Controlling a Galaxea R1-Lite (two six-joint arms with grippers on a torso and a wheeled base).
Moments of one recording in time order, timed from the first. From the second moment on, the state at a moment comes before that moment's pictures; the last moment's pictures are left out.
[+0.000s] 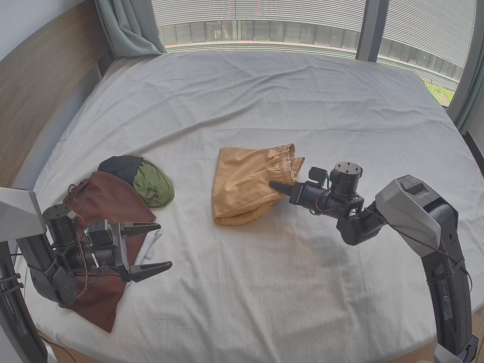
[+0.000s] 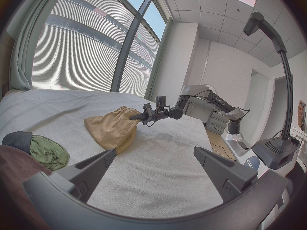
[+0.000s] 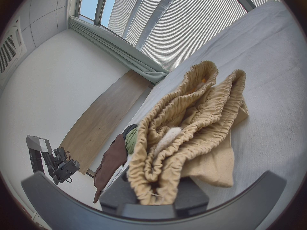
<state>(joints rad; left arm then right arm) 0.00 2.12 -0.36 -1.54 -1.14 0.21 0.32 2.62 -1.53 -1.03 0.62 0.56</state>
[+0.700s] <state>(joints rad) -0.01 2.12 -0.37 -1.54 -1.13 0.21 0.29 2.63 -1.43 -1.12 0.62 0.56</state>
